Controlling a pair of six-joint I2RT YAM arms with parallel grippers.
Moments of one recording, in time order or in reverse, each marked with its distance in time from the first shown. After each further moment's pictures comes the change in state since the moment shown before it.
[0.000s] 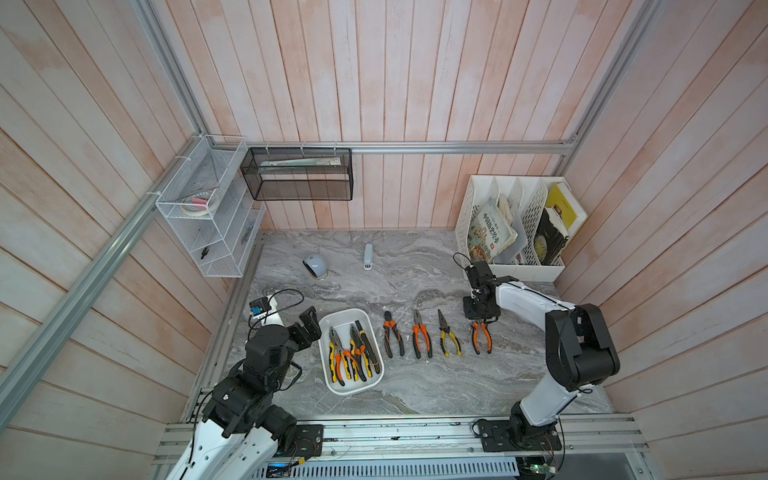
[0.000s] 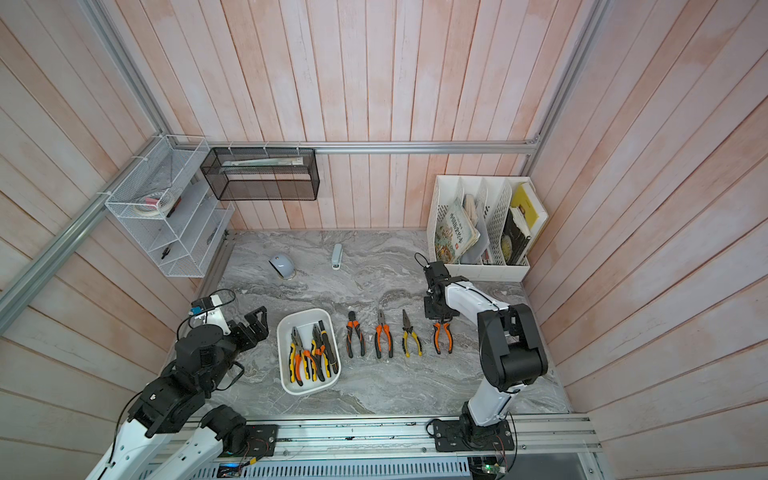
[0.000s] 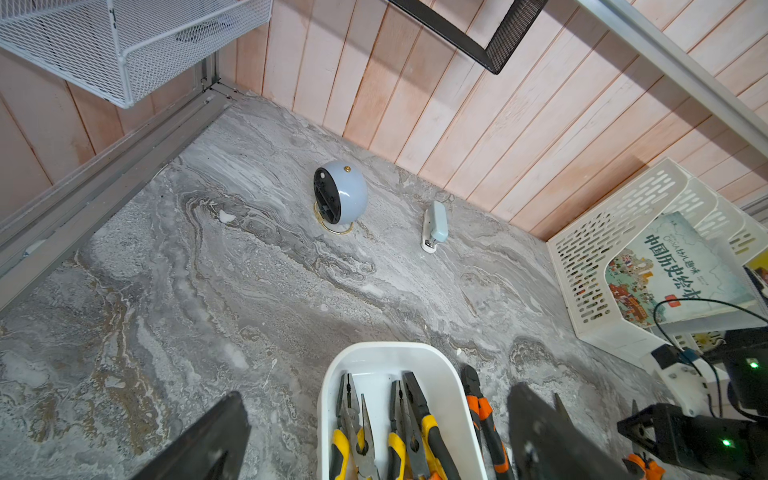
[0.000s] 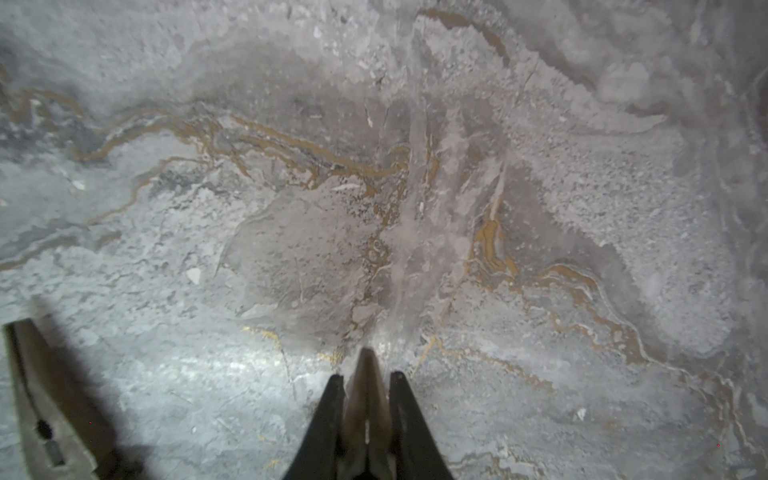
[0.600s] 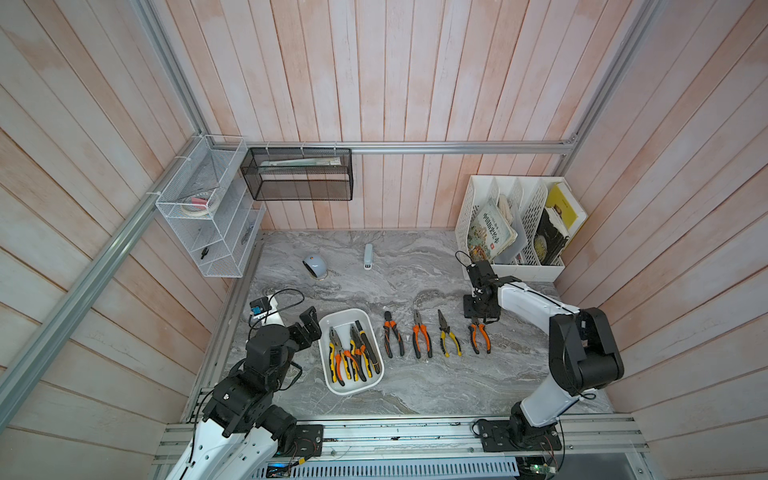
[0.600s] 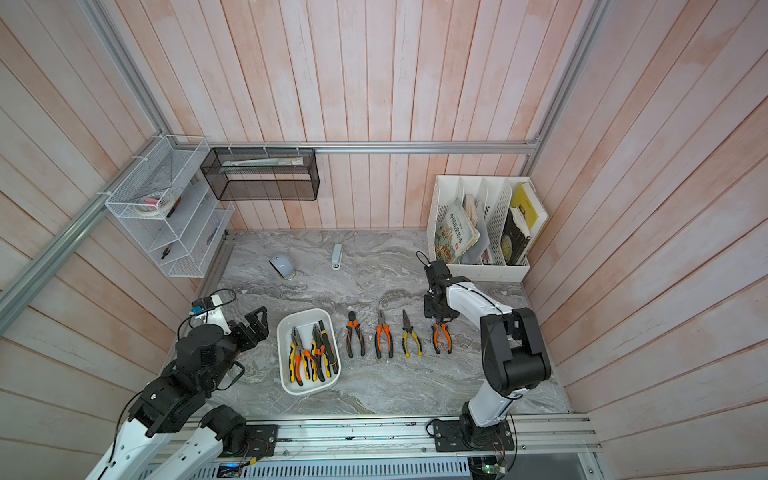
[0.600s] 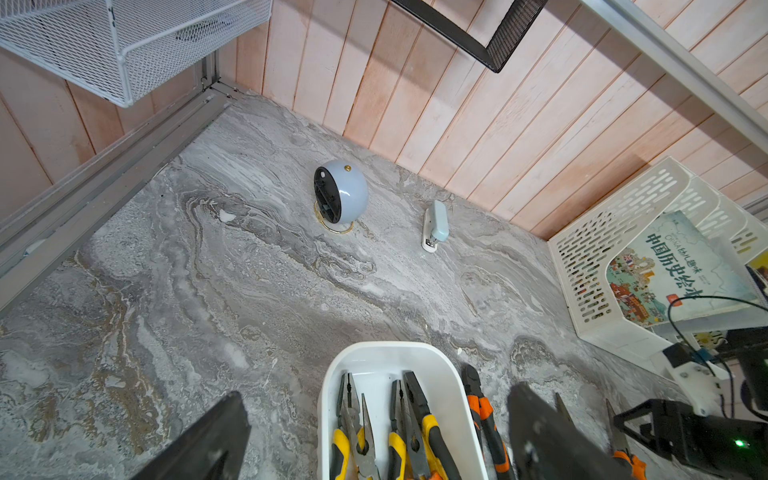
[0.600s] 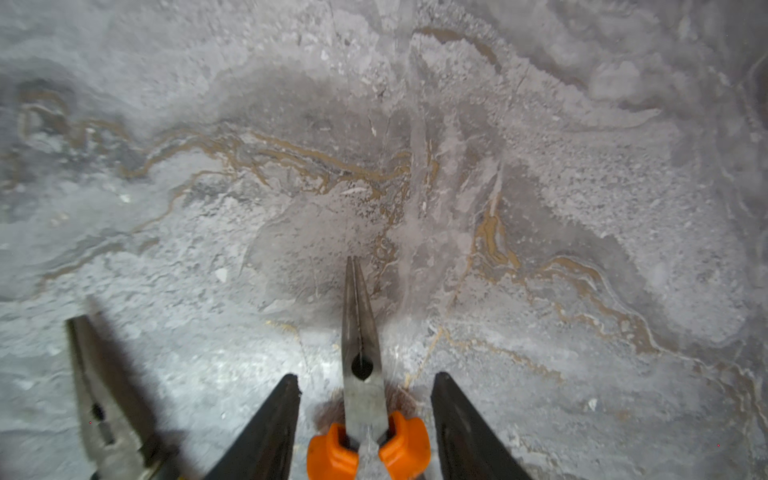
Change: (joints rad) left arm 0.000 0.005 0.000 0.000 0.000 0.000; right arm 0.000 -0.066 0.000 -0.015 -0.043 0.062
